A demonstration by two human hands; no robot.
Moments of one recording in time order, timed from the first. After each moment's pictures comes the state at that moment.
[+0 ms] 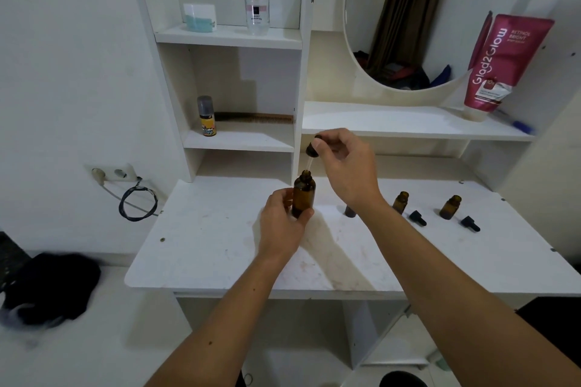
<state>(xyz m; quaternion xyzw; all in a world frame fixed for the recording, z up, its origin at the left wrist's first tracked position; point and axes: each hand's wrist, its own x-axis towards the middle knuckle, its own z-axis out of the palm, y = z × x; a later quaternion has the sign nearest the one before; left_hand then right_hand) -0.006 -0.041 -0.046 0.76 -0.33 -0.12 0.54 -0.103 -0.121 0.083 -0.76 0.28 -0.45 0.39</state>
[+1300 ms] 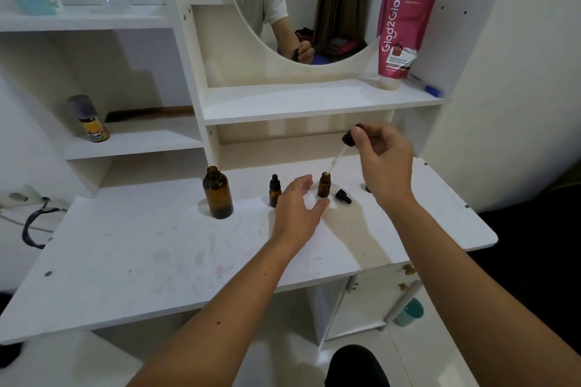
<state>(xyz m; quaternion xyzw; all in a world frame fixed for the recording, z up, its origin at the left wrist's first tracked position) -0.130 -0.148 -0.048 0.68 -0.46 -0.21 0.52 -0.265 -0.219 0.053 -0.64 0.39 -0.55 0.37</state>
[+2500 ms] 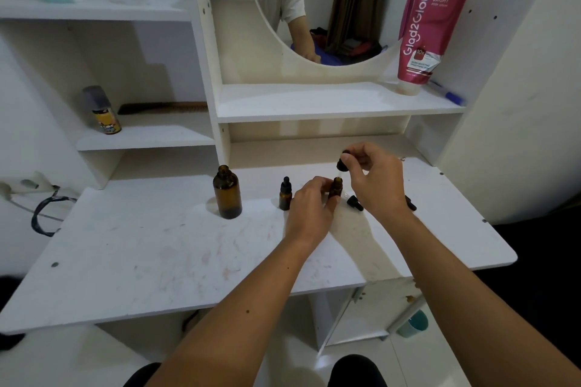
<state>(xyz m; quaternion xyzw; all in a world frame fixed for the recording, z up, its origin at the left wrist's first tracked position) -0.129 -0.169 -0.051 0.70 -0.50 -0.16 0.49 -0.242 -0.229 0.027 -0.77 0.41 -0.44 0.24</state>
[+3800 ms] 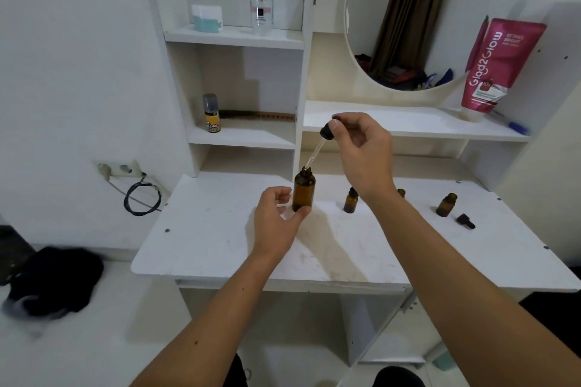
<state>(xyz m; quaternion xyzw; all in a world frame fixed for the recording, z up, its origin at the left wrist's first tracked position) -0.015 -0.013 -0.036 0.73 -0.32 -0.13 0.59 -0.122 -0.115 0.102 -0.71 0.26 -0.51 0.40</state>
